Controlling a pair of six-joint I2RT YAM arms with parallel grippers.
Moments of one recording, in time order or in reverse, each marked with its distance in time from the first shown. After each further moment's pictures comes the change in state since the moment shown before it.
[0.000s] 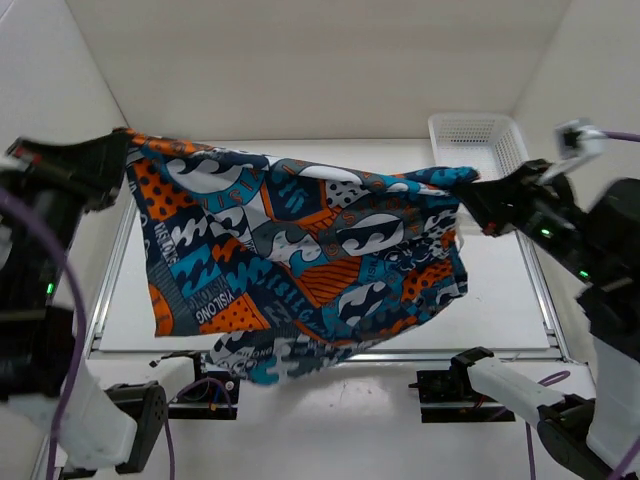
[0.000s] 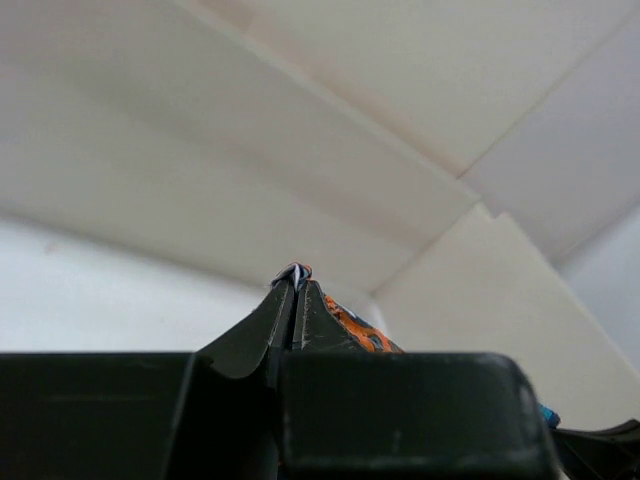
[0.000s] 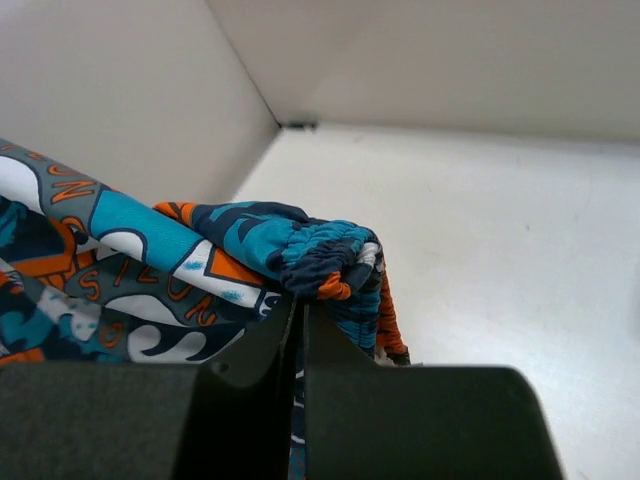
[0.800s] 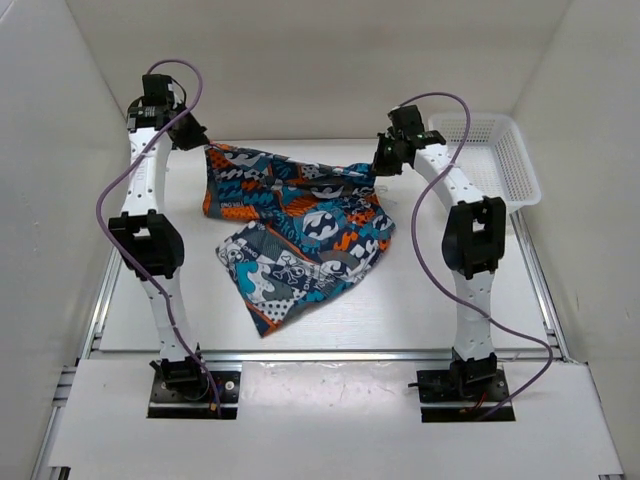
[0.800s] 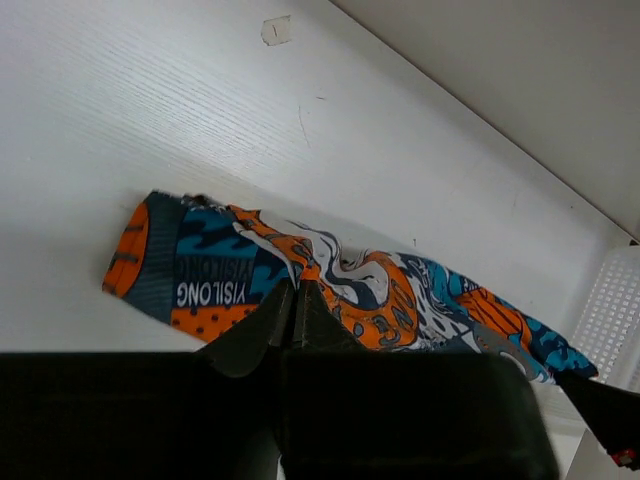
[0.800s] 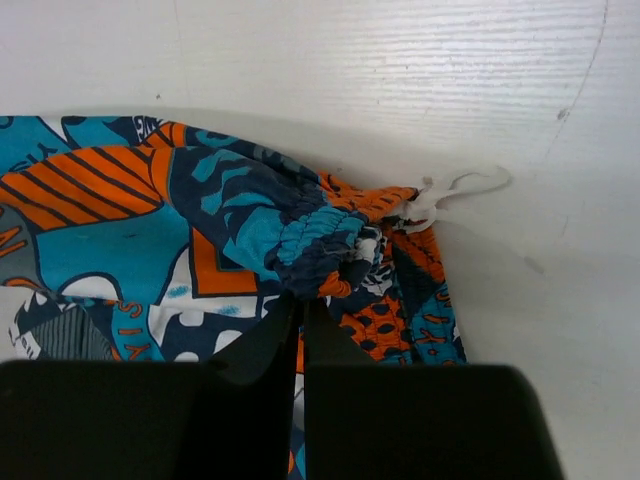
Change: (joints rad) left arm 0.000 1.086 -0.044 0.093 -0.079 0.156; right arm -0.113 1.242 0.093 0.317 0.039 0.026
